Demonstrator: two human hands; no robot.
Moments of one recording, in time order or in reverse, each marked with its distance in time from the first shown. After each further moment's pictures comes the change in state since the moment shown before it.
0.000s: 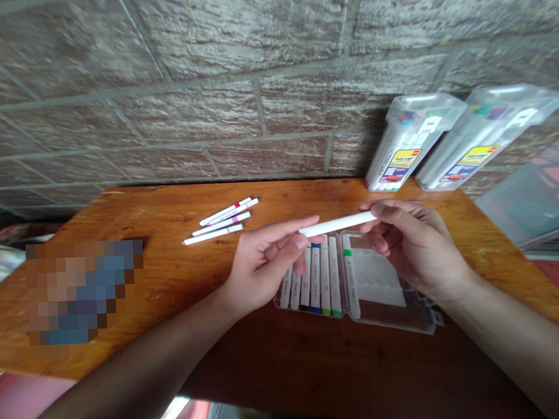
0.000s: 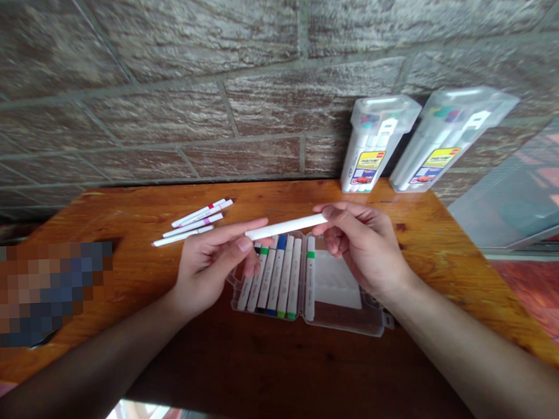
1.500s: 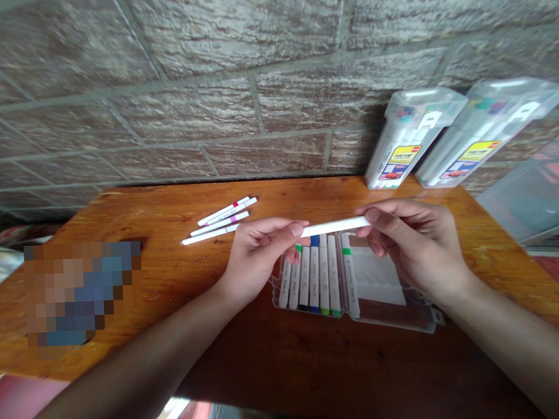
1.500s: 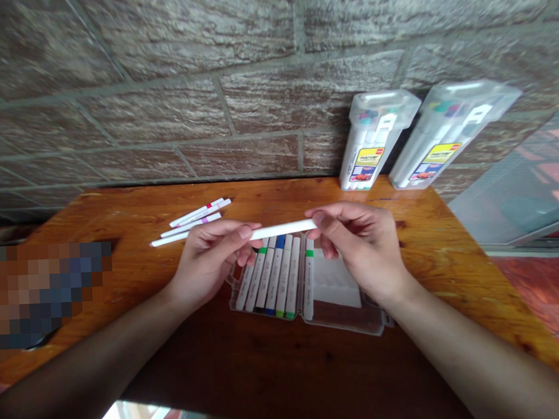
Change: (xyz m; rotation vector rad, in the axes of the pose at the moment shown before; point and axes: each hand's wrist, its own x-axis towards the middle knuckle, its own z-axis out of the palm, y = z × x) left_hand 0.008 -0.011 -0.002 -0.183 0.166 -0.242; right_hand -0.009 0.006 -0.005 -0.182 -0.076 -0.215
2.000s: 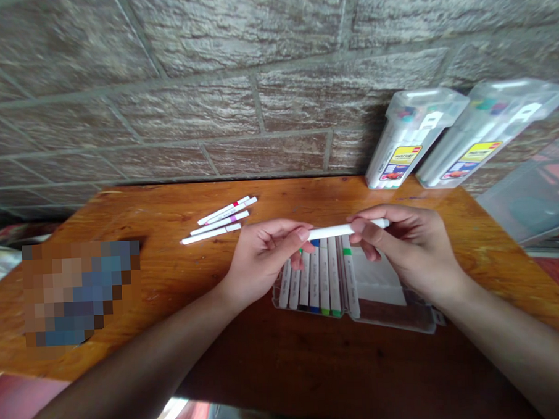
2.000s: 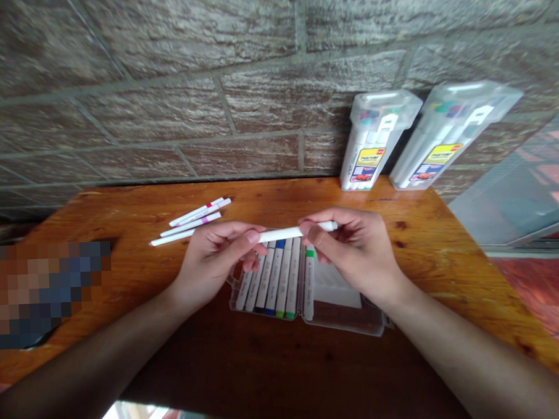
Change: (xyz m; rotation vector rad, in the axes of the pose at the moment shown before) left_hand 0.000 0.006 0.006 0.125 -0.038 -0.019; right_hand -0.001 0.000 0.003 -0.138 -0.065 -0.001
